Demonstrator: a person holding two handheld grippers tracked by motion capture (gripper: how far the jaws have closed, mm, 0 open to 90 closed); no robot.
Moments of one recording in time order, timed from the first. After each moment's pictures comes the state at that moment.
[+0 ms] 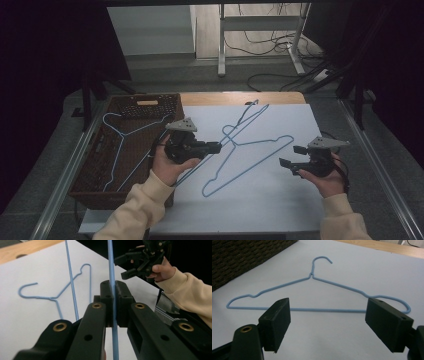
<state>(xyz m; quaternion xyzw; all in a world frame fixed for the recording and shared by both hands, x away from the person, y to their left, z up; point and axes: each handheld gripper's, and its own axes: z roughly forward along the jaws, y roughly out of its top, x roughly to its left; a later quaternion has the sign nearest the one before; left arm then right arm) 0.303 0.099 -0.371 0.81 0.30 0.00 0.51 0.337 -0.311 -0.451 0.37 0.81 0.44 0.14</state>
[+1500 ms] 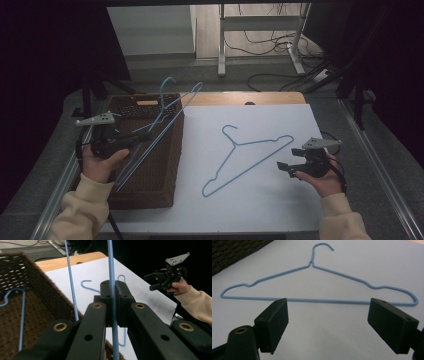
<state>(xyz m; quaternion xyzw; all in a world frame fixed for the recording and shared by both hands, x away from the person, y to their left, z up) 0.286 0.260 -0.368 0.74 0.40 0.05 0.55 0.341 -0.305 -0.460 0.37 0.82 0.41 0.13</state>
